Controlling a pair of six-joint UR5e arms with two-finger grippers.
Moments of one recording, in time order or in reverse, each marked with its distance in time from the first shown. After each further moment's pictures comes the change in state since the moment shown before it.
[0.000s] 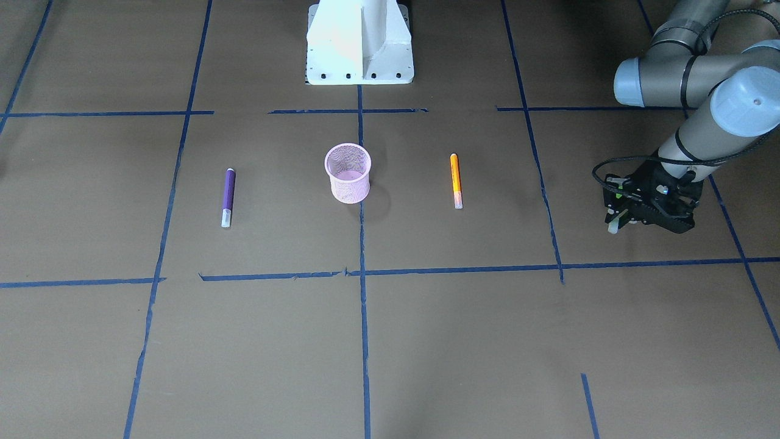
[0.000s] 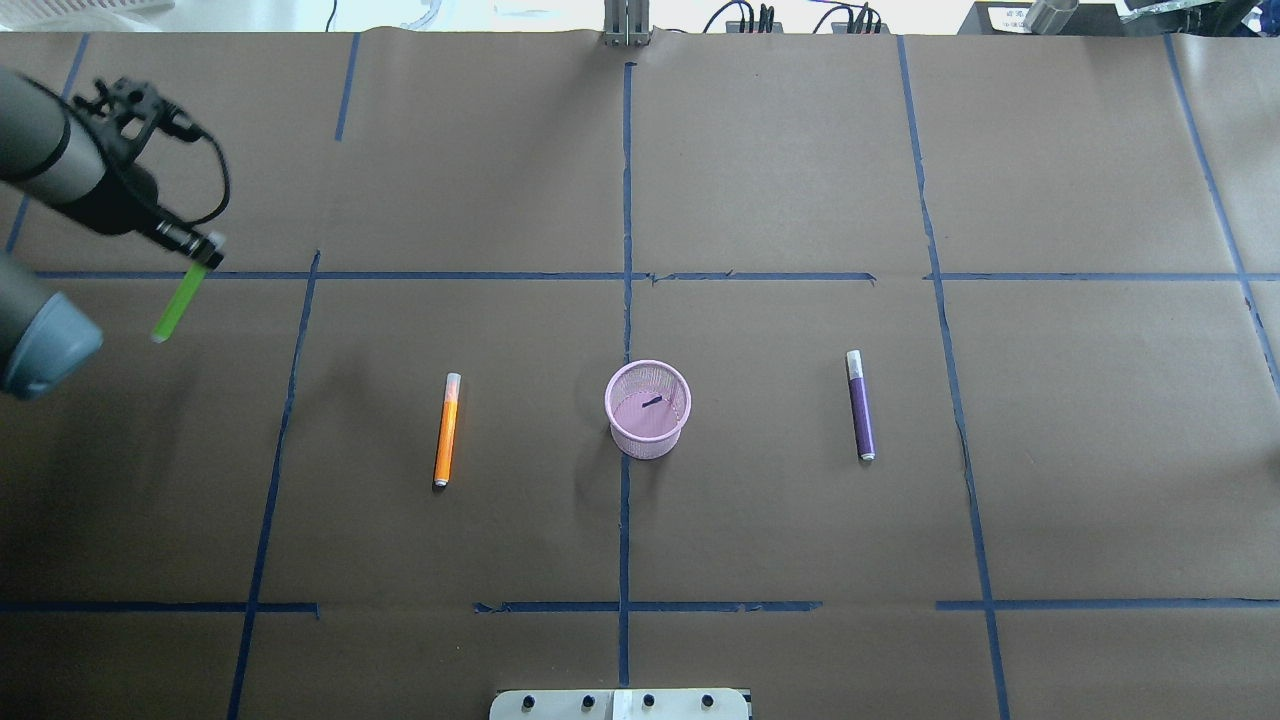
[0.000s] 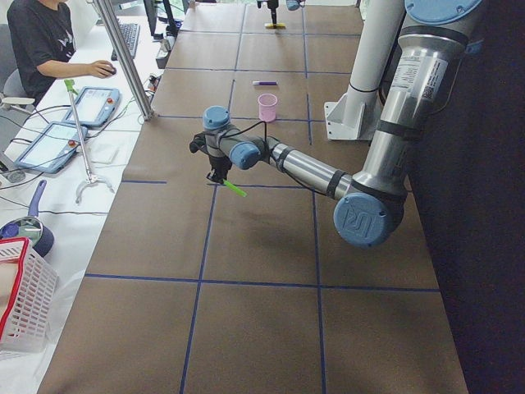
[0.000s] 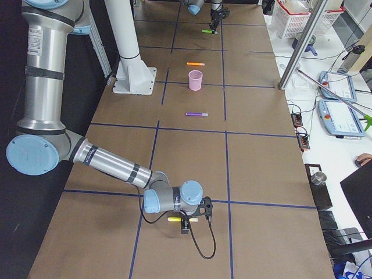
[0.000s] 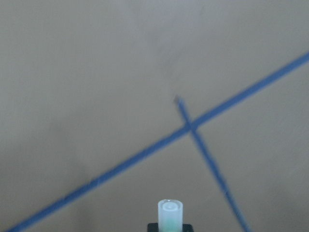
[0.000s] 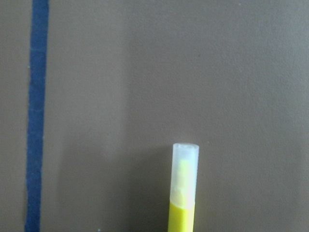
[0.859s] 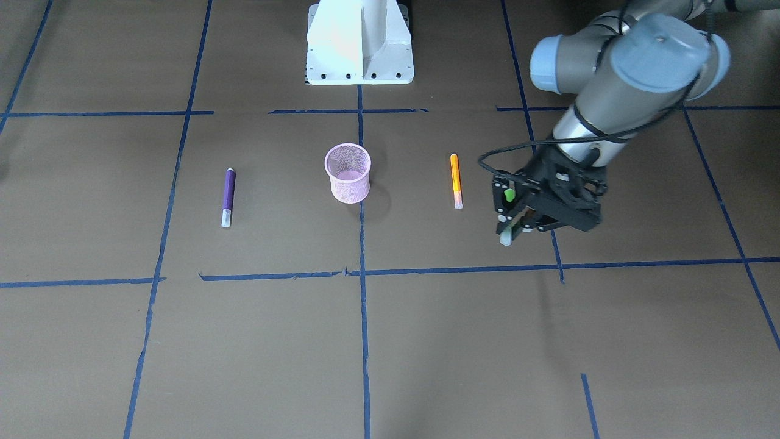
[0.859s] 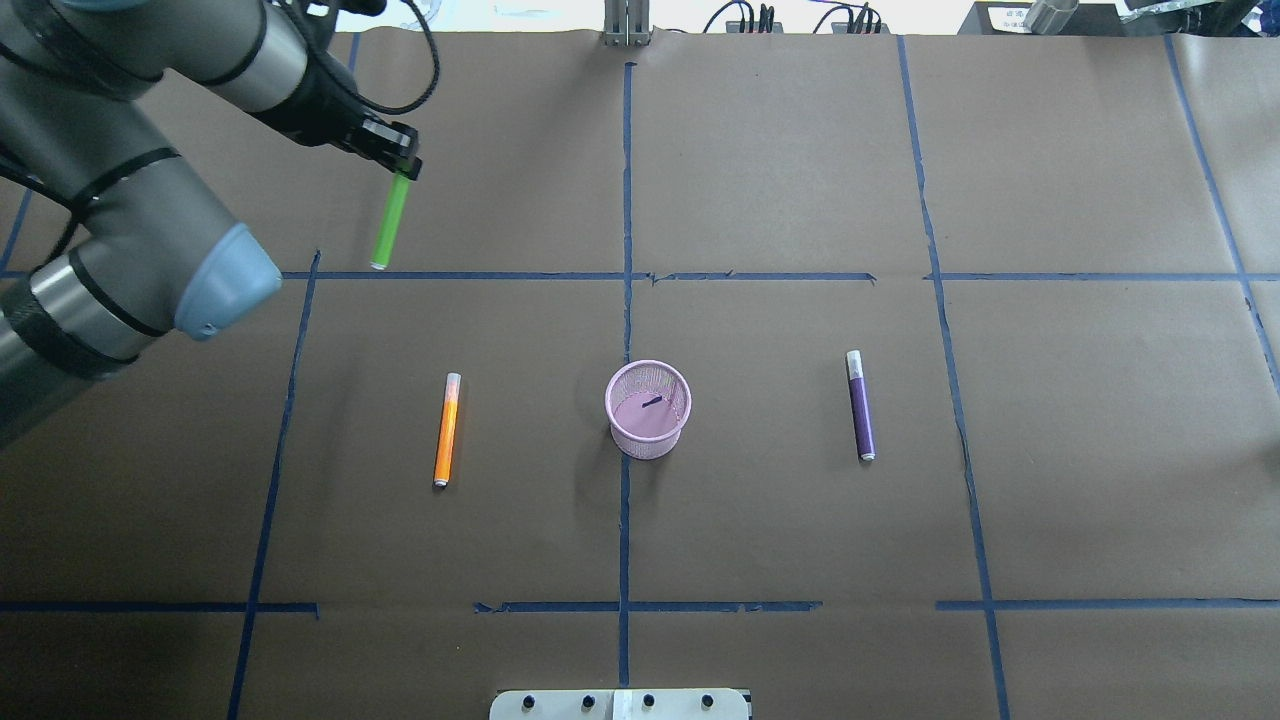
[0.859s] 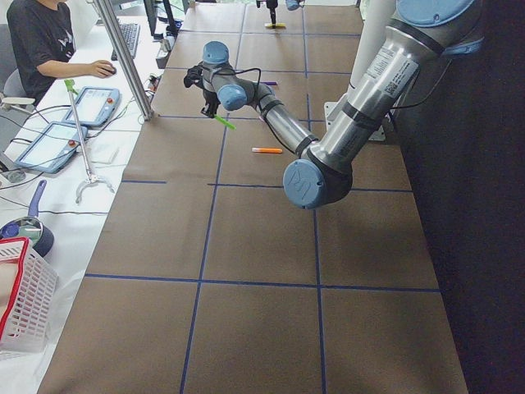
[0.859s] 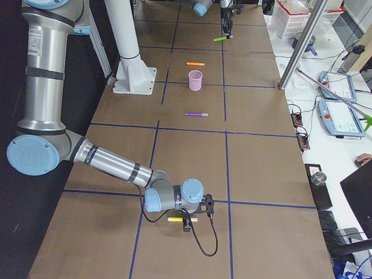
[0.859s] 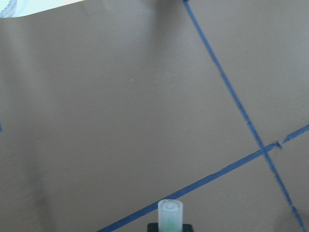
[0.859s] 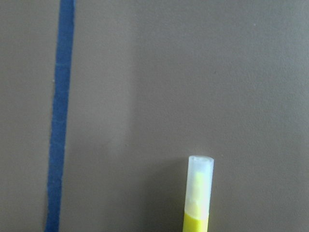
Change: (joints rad) left arm 0.117 -0.296 0.003 -0.006 0.086 -0.356; right arm 0.000 0.003 0.011 0.025 0.011 0.000
